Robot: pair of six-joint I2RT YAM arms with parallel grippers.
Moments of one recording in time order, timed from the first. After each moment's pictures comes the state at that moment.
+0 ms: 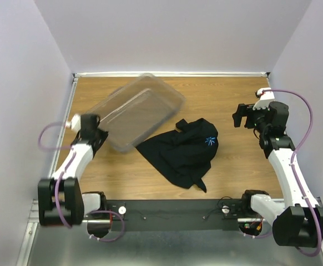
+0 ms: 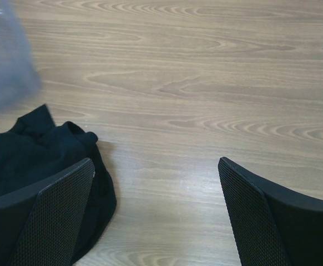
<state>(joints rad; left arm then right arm) -0.03 1.29 0.73 -0.21 -0.14 -0.86 -0.07 1.01 0.80 -0.18 -0.20 -0.06</state>
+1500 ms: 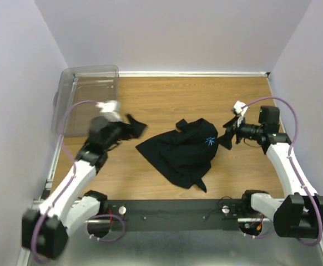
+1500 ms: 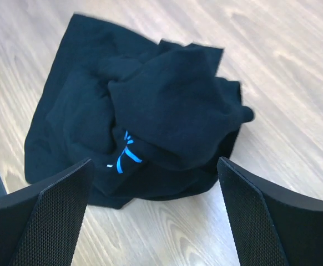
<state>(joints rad) -0.17 0.81 0.56 0.04 0.27 -0.58 -0.06 1.08 0.80 -0.45 -0.93 -0.53</state>
